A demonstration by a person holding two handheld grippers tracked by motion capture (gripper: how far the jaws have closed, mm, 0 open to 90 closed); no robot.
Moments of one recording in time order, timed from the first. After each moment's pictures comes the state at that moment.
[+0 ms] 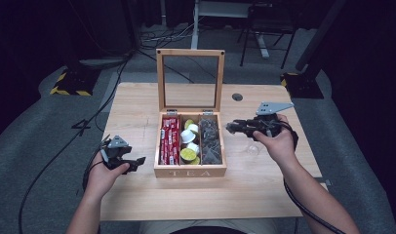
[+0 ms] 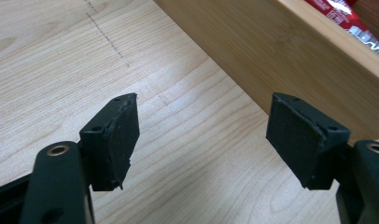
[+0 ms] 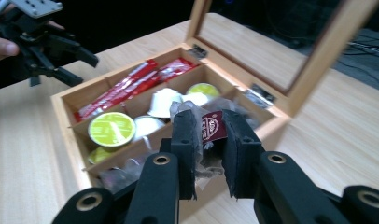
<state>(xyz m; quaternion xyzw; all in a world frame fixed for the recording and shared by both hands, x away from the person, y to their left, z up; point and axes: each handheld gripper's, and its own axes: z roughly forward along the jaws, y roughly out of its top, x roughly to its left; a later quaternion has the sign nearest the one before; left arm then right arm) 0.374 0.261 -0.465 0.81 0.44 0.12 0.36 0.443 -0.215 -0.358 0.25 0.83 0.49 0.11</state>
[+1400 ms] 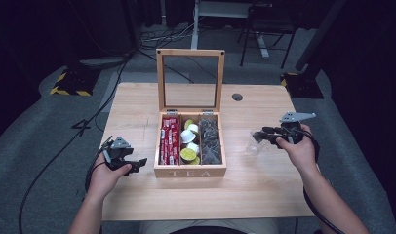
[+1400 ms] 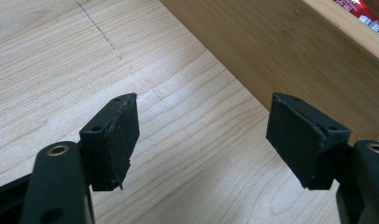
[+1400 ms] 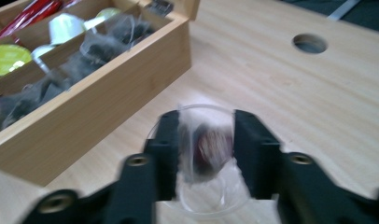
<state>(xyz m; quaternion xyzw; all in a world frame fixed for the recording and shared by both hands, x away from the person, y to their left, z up) 0.374 0.258 -0.471 0.81 0.44 0.12 0.36 0.449 -0.297 -0.405 0.35 0.83 0.42 0.14</state>
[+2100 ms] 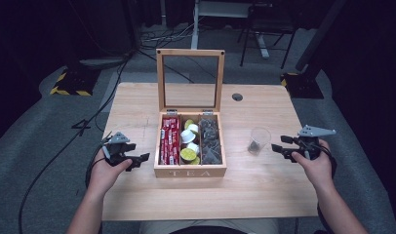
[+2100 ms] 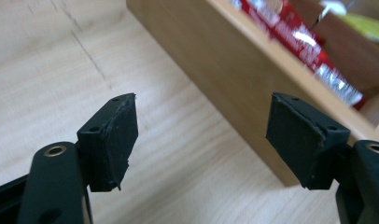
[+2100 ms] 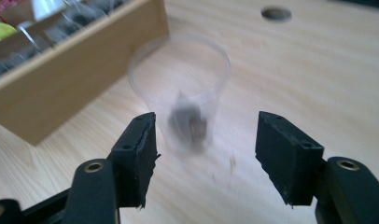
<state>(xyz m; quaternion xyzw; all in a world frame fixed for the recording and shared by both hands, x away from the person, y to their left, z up) 0.383 0.253 -0.453 0.79 0.45 0.11 0.40 0.411 -0.344 -0.424 0.38 0.80 0.43 0.16</state>
